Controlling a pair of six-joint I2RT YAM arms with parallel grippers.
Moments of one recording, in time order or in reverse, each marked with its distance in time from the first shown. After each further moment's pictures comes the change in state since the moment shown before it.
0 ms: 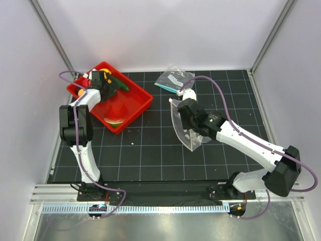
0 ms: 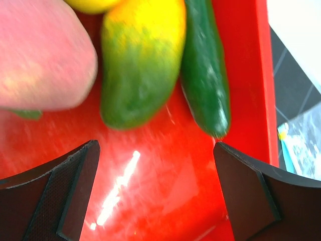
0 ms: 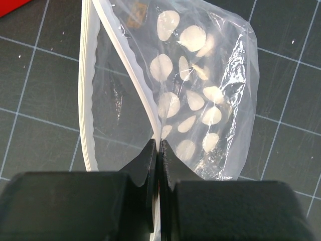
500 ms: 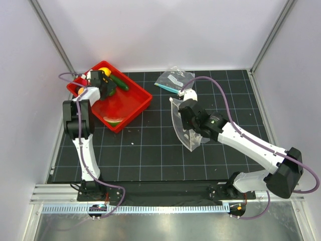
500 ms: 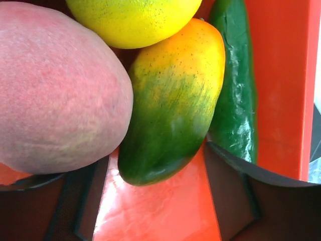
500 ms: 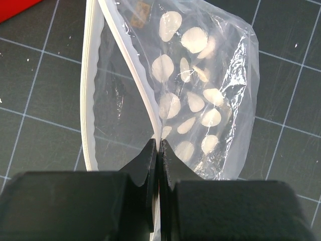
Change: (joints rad) left arm 0.051 0.182 0.149 0.012 -0.013 -0.041; right arm 0.000 -0.032 -0.029 0.034 -0.010 -0.001
